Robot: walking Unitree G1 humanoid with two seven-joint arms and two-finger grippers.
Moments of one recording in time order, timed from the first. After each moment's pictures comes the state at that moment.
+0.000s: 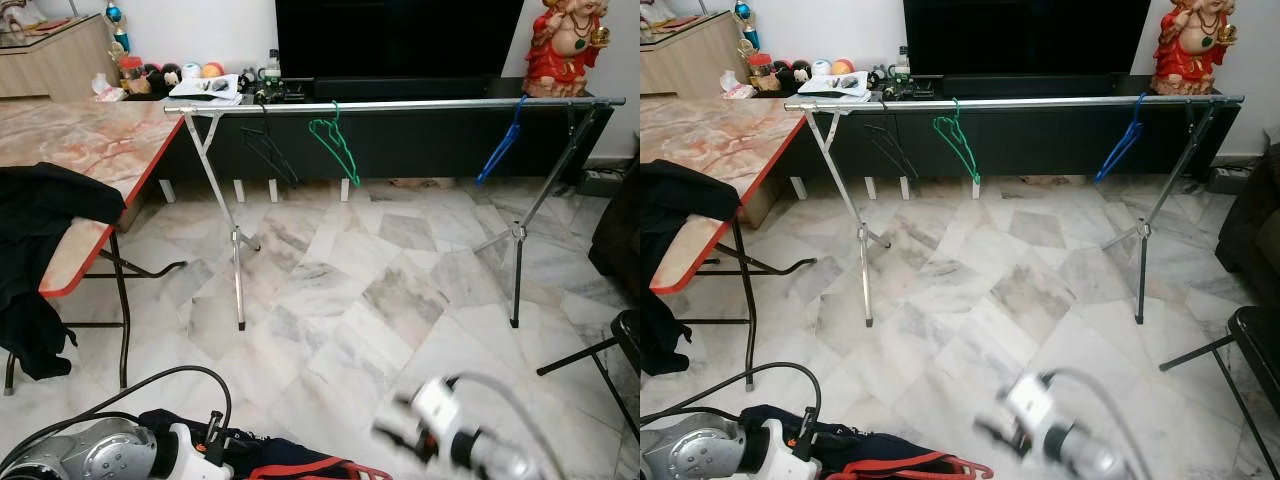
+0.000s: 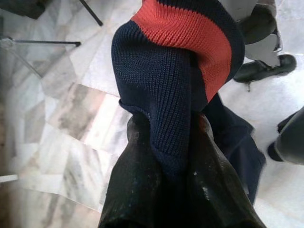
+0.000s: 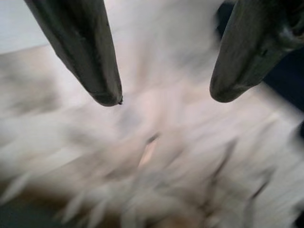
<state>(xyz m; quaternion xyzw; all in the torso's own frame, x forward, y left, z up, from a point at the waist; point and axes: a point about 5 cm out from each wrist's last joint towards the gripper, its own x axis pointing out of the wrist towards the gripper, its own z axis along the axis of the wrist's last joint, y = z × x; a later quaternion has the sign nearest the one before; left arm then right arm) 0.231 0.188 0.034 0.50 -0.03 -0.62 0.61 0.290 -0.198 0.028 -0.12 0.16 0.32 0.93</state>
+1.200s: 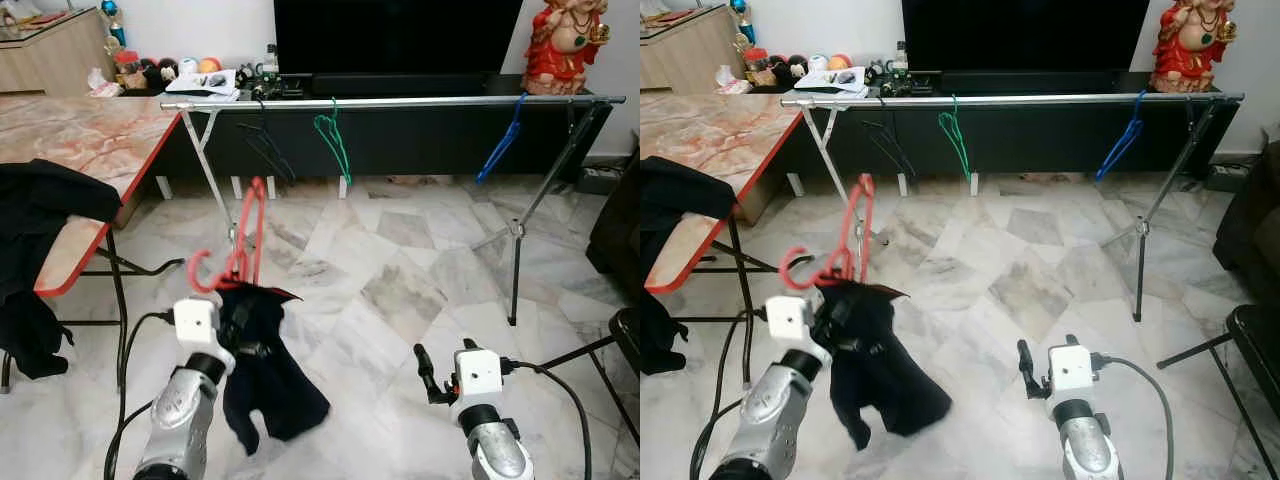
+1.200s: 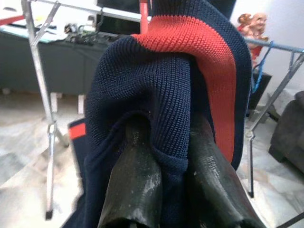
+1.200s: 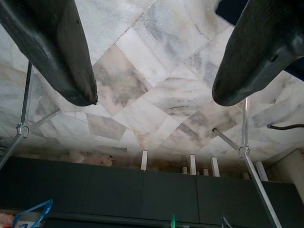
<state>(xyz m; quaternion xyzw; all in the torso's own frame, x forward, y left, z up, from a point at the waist) 0.318 0.165 0.094 -0.10 -0.10 -0.11 0.98 0.285 -0.189 0.026 -0.07 0.06 0.03 1.00</state>
